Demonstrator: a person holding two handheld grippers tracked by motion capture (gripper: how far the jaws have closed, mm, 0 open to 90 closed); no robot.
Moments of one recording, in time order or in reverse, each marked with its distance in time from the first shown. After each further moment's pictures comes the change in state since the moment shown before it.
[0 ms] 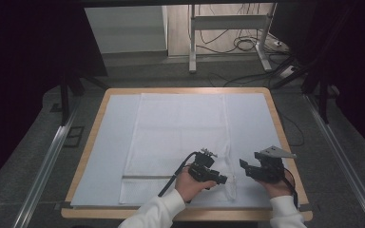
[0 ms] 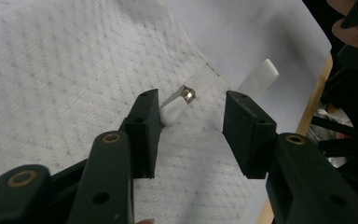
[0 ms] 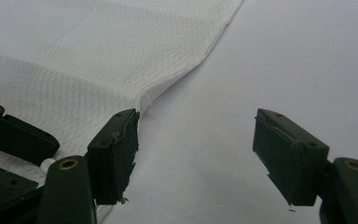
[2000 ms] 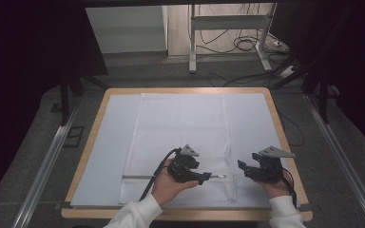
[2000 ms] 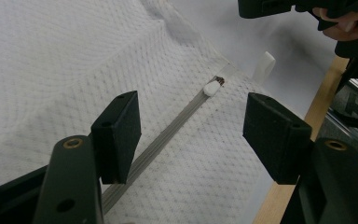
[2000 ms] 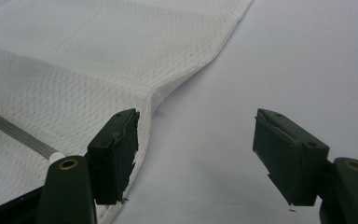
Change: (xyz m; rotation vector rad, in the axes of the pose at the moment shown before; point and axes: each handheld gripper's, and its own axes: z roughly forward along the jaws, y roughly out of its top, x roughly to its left) left arm 0.001 -0.020 -0.067 -0.124 0.144 0.140; right arm 0.002 -0.001 0.002 0.009 0.042 0.011
